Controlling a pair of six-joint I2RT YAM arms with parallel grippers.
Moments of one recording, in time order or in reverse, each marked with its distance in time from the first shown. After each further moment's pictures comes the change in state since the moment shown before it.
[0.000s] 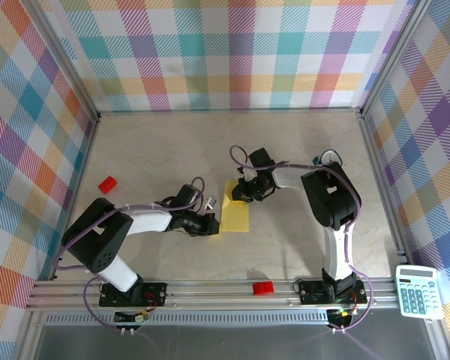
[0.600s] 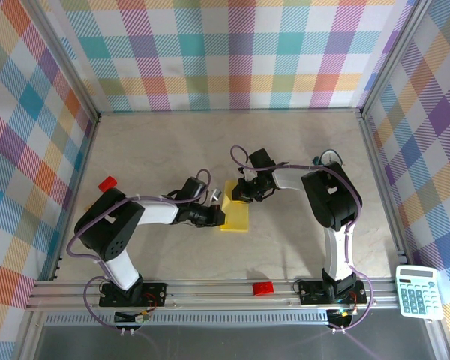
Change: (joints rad) left arm 0.009 0.132 0.084 0.109 0.002 0.018; right arm 0.002 -0.010 -0.018 0.023 0.014 0.040
